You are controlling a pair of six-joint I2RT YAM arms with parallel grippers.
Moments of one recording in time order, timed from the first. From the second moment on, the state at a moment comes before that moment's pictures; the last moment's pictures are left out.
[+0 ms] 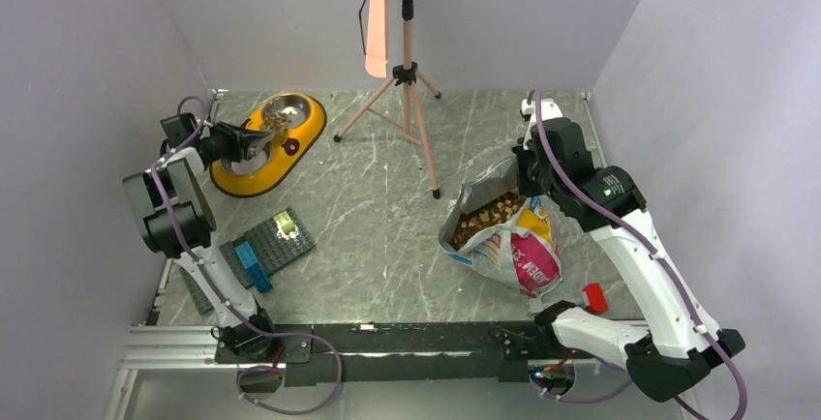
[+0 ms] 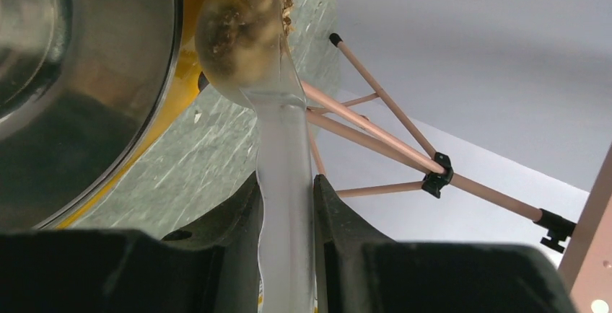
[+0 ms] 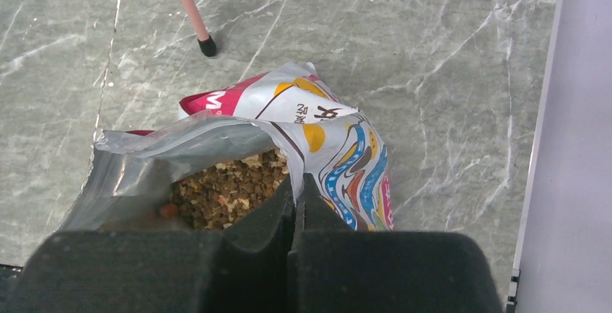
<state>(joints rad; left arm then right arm) 0.45 1.97 1.27 0.00 0.95 -1.07 0.48 1.06 1.38 -1.02 0.28 0.17</state>
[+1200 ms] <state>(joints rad) 0.28 2.28 2.10 -0.91 0.65 -1.19 0.46 1.02 1.37 -1.02 0.28 0.17</state>
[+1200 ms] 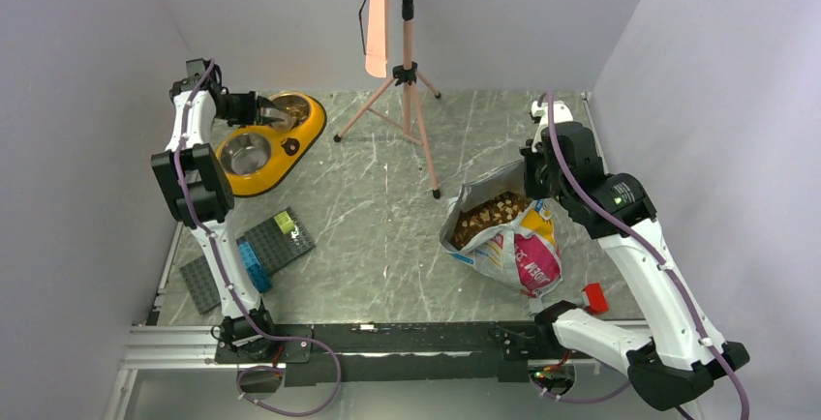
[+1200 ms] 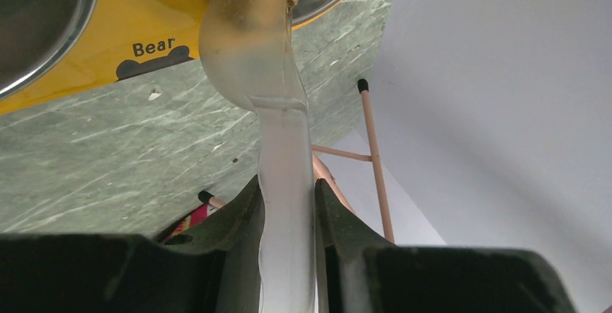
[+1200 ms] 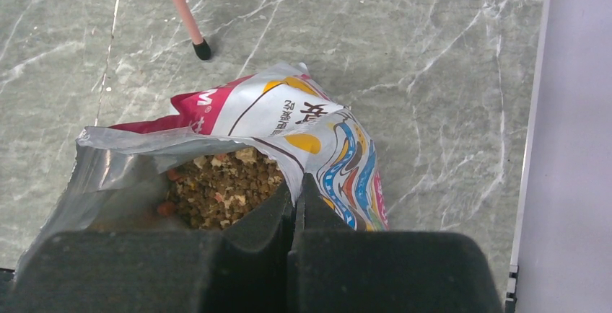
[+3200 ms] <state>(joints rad) 0.27 1.62 1.62 -1.00 0.51 -1.05 0.45 1.00 1.36 -1.03 0.18 0.18</state>
